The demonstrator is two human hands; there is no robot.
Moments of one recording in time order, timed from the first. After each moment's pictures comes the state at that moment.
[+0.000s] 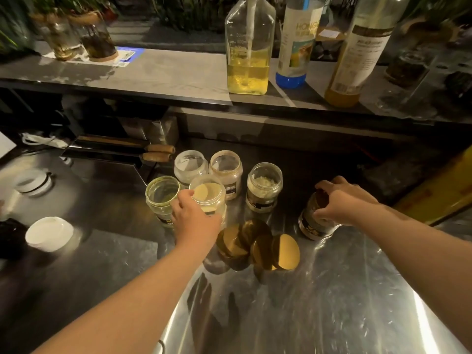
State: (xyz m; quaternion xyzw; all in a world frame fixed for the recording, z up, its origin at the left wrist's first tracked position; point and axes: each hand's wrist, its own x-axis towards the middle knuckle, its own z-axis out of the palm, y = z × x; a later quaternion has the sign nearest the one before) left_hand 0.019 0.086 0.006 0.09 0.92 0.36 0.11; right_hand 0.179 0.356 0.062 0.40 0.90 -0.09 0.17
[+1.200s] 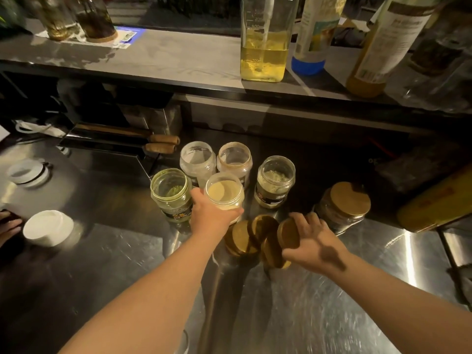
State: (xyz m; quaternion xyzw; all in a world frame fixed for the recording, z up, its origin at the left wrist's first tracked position) left_hand -0.009 0.105 -0.040 0.03 0.89 0.42 0.20; right_hand 0.182 0.276 -0.036 0.31 0.91 -0.19 0.17
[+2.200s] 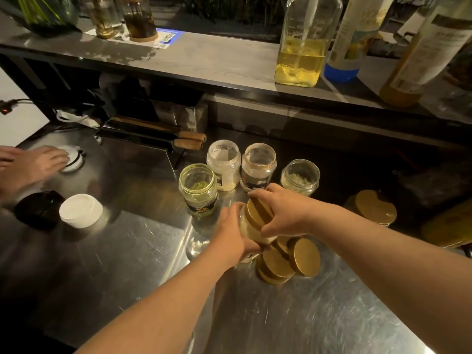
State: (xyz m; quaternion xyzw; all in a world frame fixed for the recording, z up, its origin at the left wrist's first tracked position) left_hand 0.009 0.068 -0.058 0.15 0.88 0.31 0.32; right_hand 0.067 0.233 0.028 0.10 0.95 -0.21 0.21
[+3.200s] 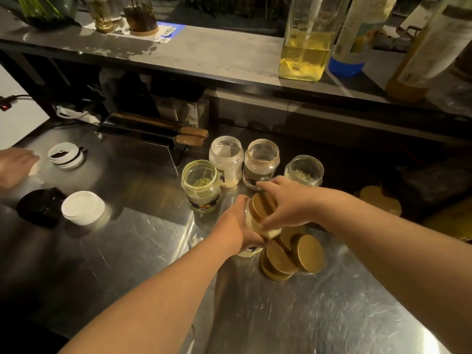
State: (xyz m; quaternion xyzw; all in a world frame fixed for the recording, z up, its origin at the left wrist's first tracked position) left_hand -0.012 0.071 -0.054 0.23 0.86 0.26 0.39; right_hand 0.056 0.227 0.051 0.16 0.94 -0.15 0.27
